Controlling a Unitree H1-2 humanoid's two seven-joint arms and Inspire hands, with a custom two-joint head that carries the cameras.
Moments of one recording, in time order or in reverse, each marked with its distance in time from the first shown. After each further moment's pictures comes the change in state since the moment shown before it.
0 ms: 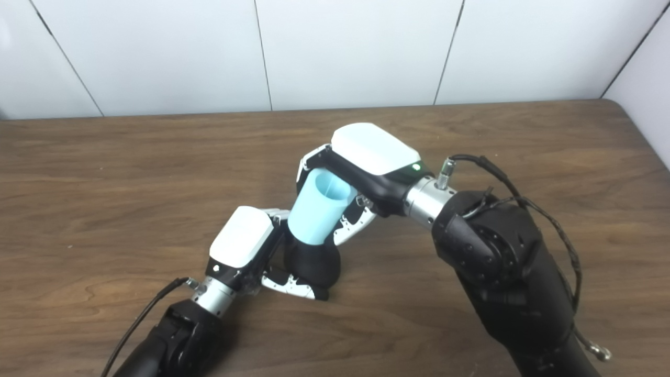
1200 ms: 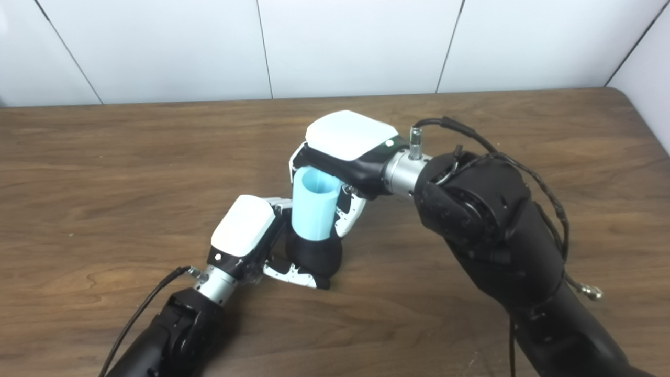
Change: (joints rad) left arm 0.000 -0.004 -0.005 -0.005 0.005 0.011 -0.005; right arm -0.126 -0.029 0.075 0.009 -0.086 0.017 0.228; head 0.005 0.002
